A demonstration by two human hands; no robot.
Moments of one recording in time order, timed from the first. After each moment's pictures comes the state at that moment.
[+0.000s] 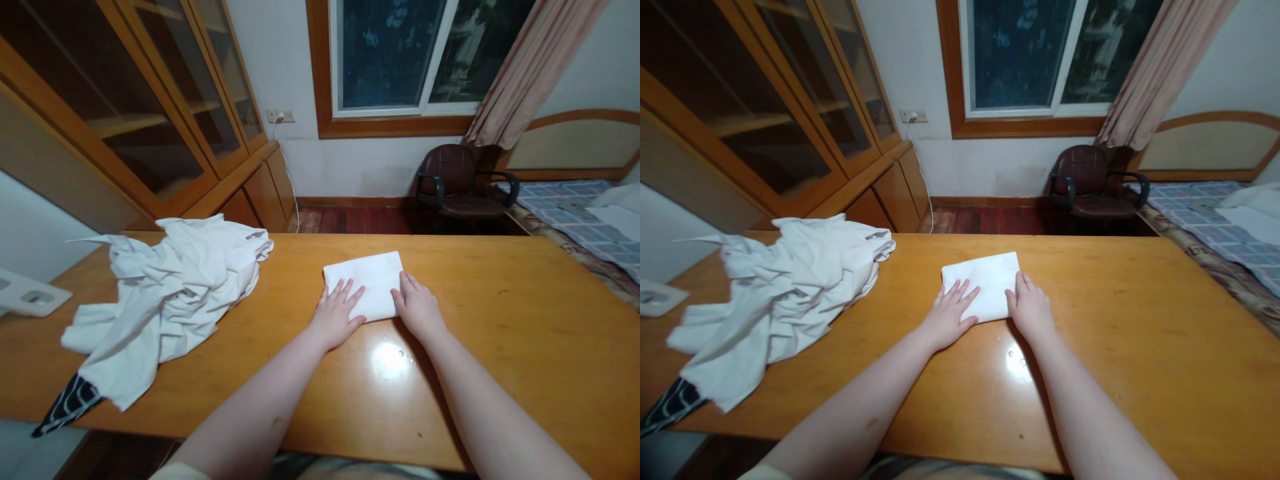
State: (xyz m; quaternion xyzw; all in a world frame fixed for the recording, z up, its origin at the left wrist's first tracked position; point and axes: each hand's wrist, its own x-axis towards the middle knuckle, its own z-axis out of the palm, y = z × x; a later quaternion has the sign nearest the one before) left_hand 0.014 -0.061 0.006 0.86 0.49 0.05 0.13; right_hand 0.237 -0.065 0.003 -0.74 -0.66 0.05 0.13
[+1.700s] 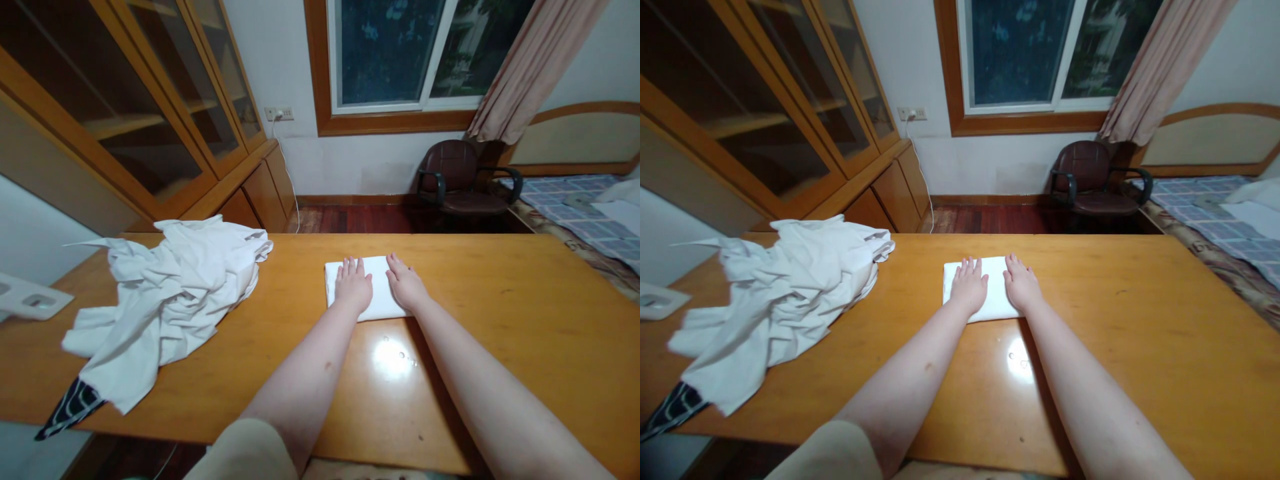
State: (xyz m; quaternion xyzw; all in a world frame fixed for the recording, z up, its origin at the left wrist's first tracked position) left_hand 0.083 0.002 -0.007 0.77 0.62 0.08 0.10; right_hand 0.240 -0.002 -0.008 -0.69 -0.69 0.15 0.16
